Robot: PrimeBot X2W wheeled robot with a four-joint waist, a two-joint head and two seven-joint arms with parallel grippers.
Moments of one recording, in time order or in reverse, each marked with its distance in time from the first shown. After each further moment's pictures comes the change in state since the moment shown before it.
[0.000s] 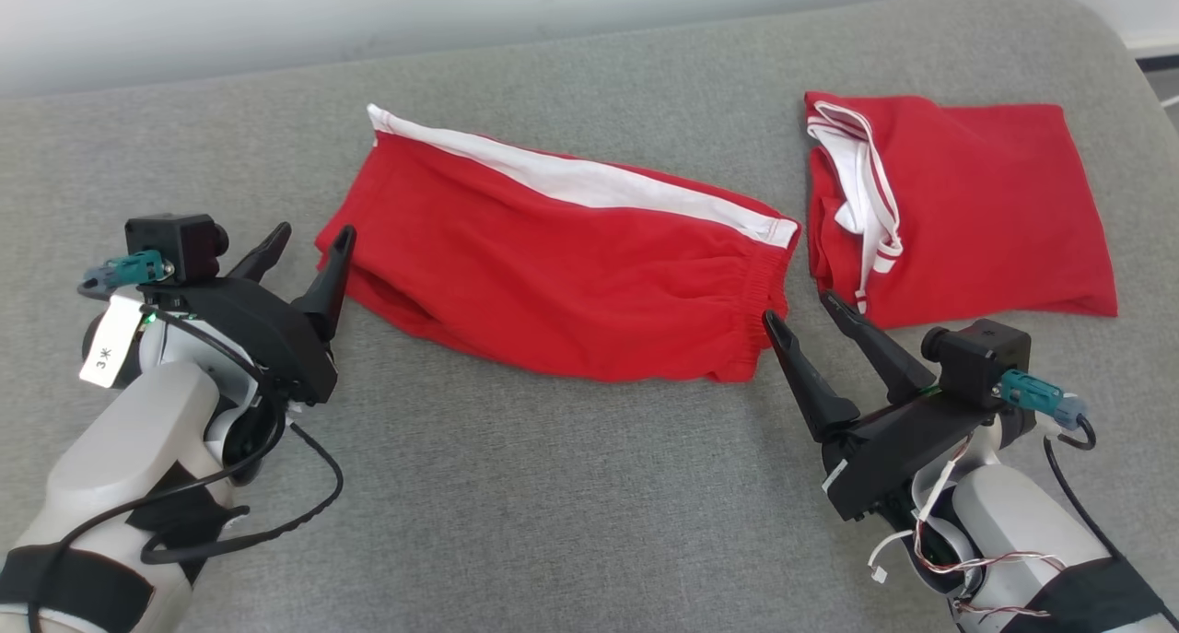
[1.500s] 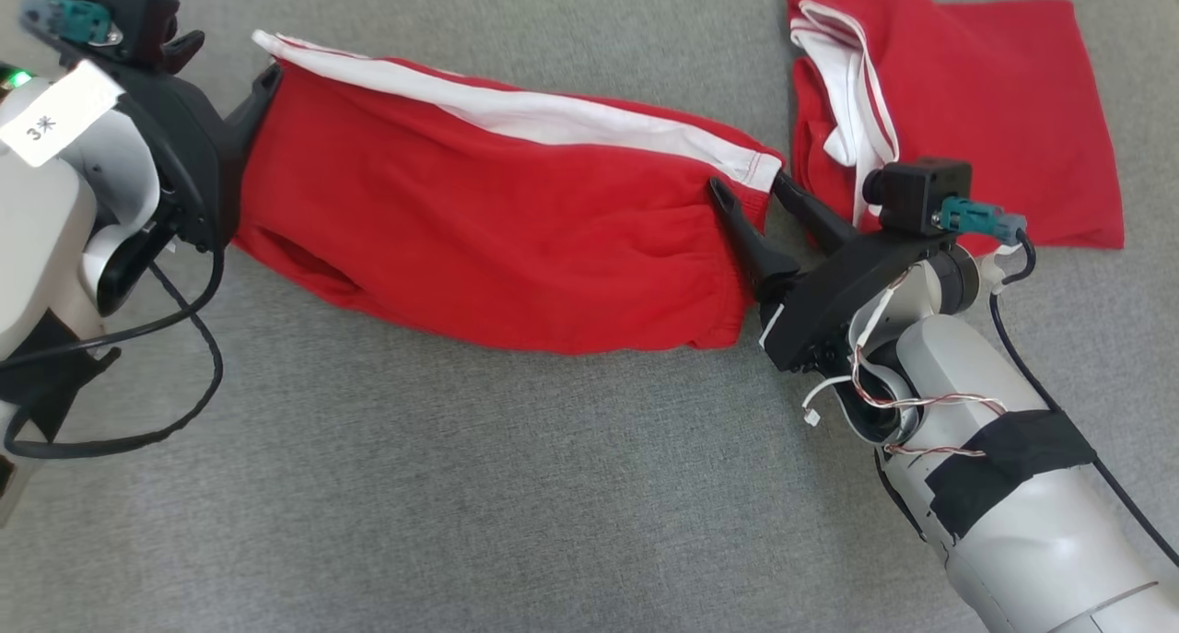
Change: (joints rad) left arm -0.287 0.164 -0.053 -0.173 0.293 0.000 0.353; right arm -0.313 0.172 -0.057 0.257 0.034 0.013 0.153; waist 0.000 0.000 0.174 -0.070
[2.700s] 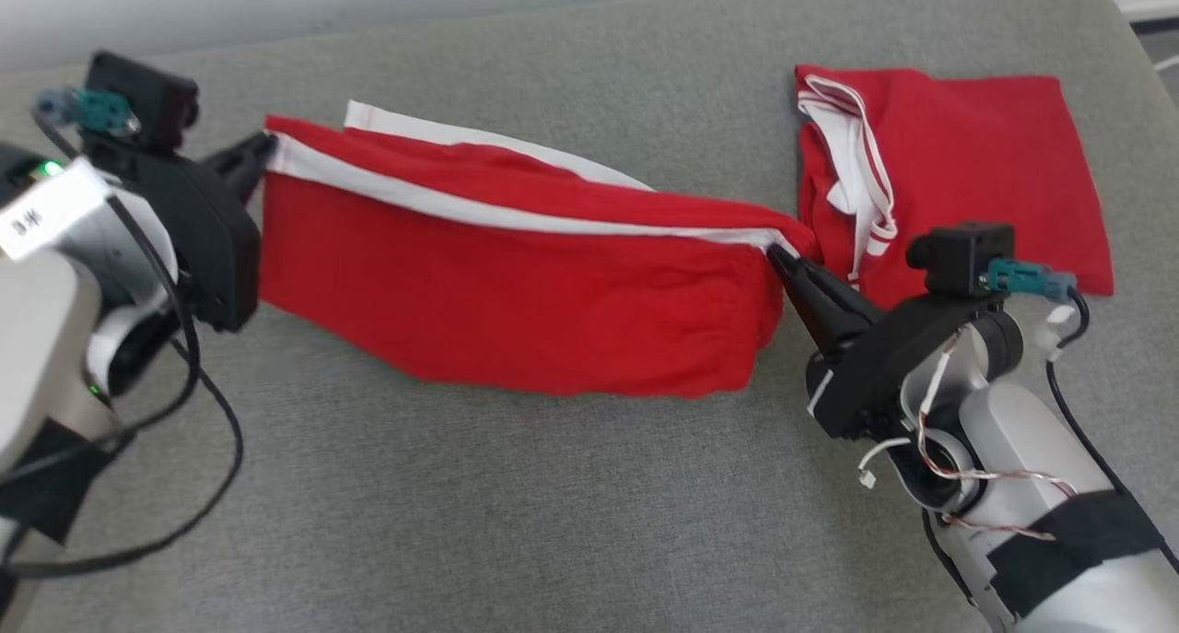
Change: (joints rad) left arm 0.306 0.014 0.353 -0.349 0.139 0.007 0.213; right arm 0.218 -0.096 -0.067 -0.280 0.013 -0.014 0.165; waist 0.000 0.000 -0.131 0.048
